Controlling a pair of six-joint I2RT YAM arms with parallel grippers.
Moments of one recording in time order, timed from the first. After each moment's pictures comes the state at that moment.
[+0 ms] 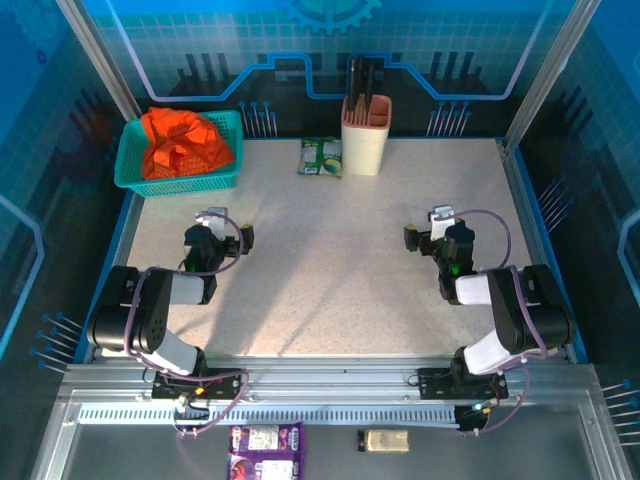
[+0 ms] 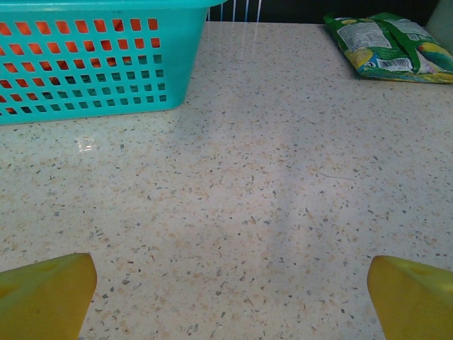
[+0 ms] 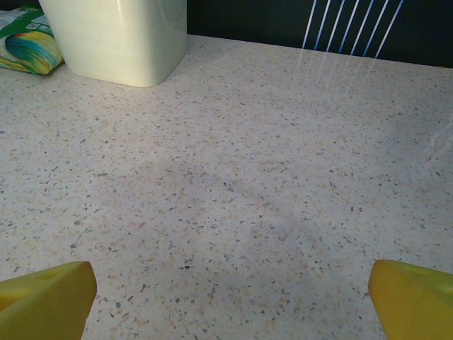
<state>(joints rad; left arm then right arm) -0.02 1.54 0.37 0.78 0.03 -0.07 0.08 1.54 0.37 0.80 0.03 -0.08</state>
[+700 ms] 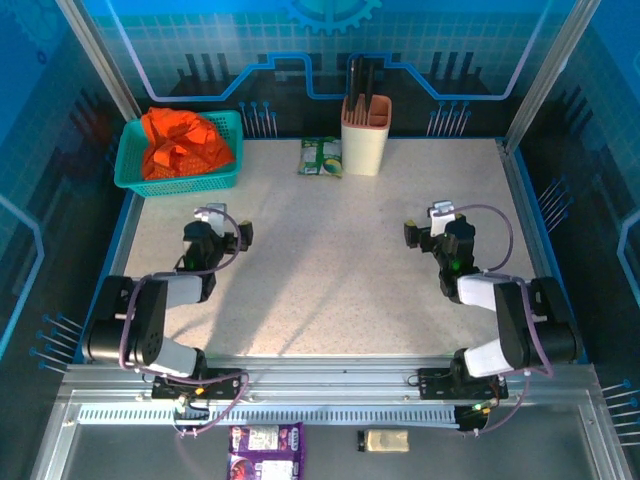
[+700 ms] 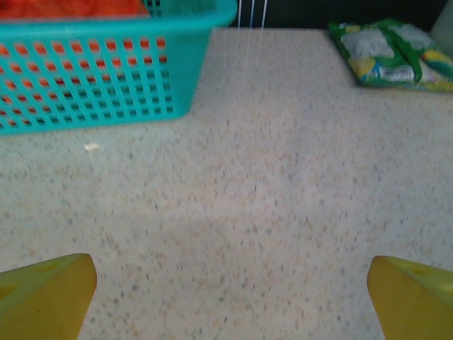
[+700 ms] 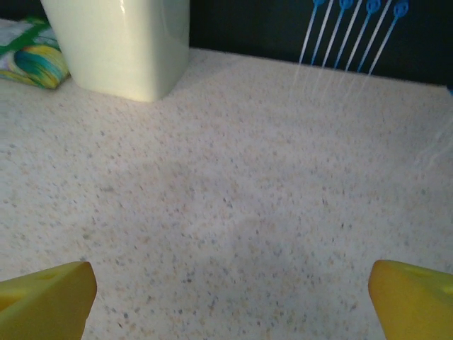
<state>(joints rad) -0.03 1.44 0.43 0.62 0.00 -0.07 0.11 1.41 0.43 0.63 0.06 -0.10</state>
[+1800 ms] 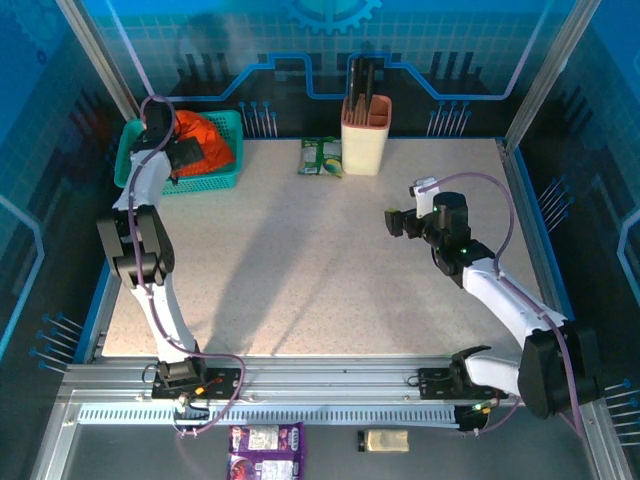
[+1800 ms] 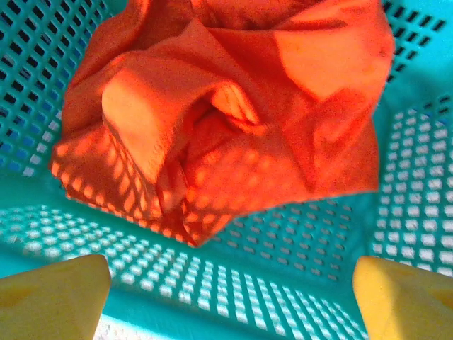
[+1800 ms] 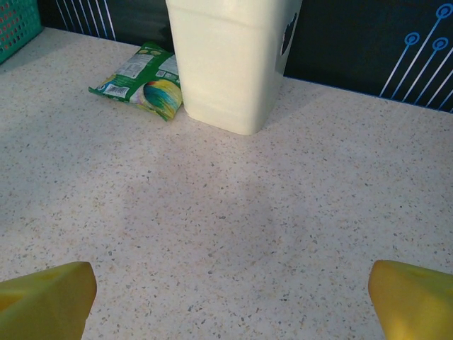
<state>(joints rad) 0.23 2.10 1.89 -0.63 -0.11 -0.30 0.26 1.20 0.73 0.01 0.02 -0.04</state>
